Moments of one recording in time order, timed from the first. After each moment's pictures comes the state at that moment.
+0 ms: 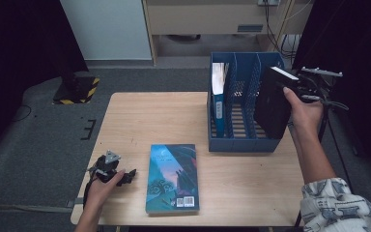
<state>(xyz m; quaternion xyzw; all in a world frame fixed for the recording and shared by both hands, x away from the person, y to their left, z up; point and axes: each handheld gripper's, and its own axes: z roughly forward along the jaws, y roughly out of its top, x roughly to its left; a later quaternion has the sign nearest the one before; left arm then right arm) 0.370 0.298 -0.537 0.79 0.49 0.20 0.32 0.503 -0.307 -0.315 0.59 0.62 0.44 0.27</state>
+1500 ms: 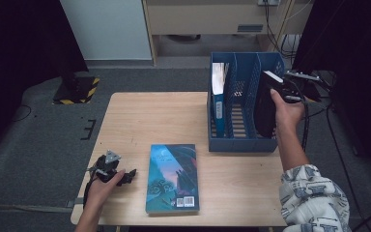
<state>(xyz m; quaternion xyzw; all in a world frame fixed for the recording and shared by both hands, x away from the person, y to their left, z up) 0.371 0.298 -0.537 0.79 0.49 0.20 0.32 0.544 -0.291 -0.363 0.62 0.60 0.42 0.28</state>
